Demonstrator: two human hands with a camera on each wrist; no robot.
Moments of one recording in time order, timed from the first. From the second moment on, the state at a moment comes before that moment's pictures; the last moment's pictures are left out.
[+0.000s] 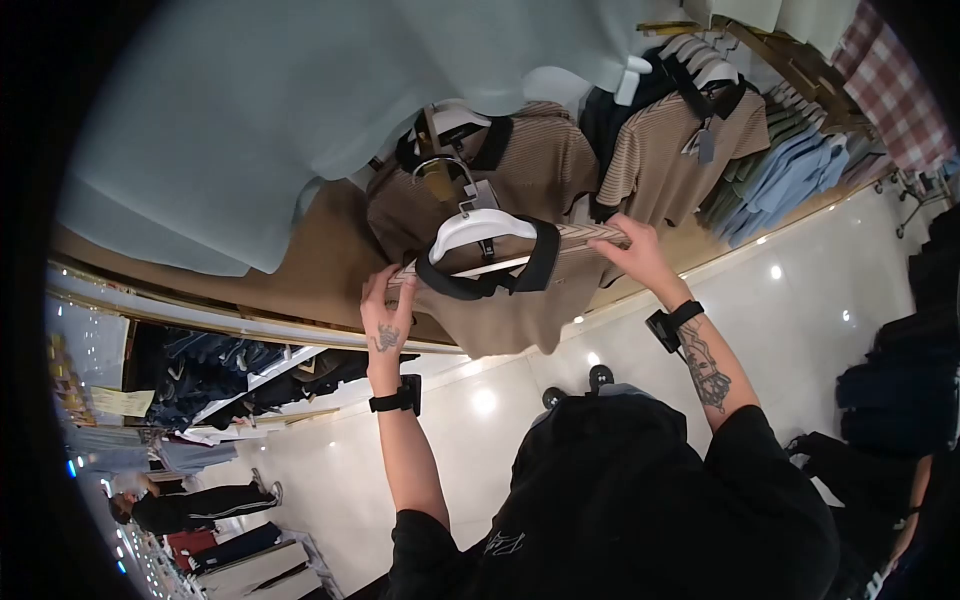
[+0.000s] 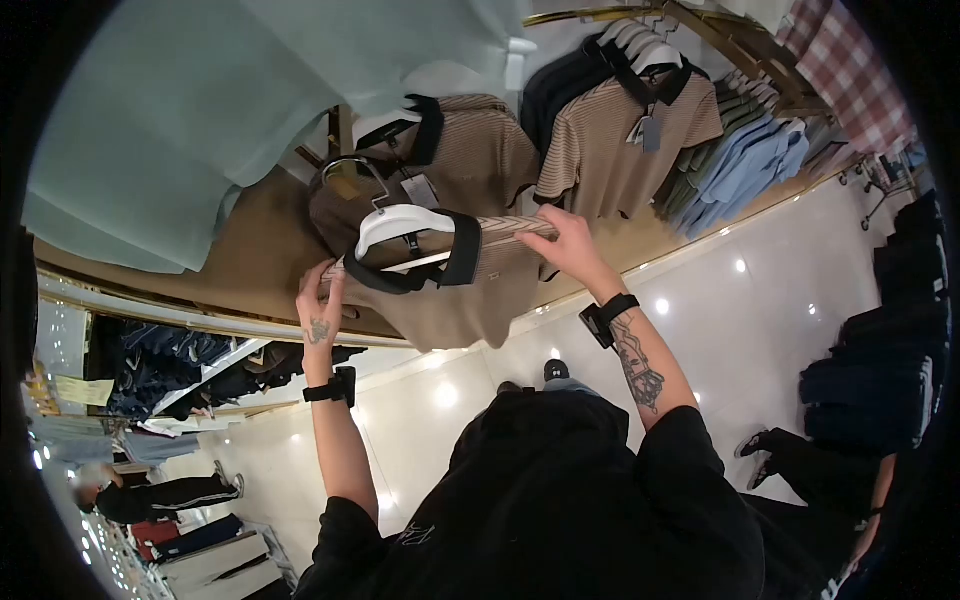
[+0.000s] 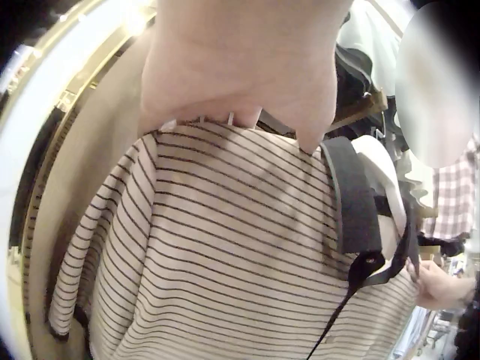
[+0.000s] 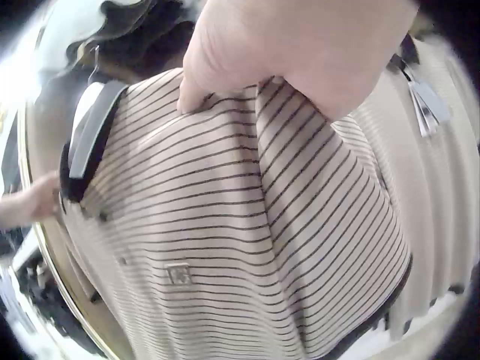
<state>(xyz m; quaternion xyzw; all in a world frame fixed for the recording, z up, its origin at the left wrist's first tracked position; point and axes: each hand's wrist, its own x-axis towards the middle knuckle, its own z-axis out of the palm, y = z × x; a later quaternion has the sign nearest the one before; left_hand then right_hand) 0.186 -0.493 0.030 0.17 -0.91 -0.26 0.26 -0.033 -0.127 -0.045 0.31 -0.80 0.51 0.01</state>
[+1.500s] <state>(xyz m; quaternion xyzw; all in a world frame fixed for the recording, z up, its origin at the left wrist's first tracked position) 0.215 -0.291 -0.237 0.37 -0.30 -0.88 -0.03 0.026 -0.084 -0.280 0.23 -0.74 0.46 -0.44</state>
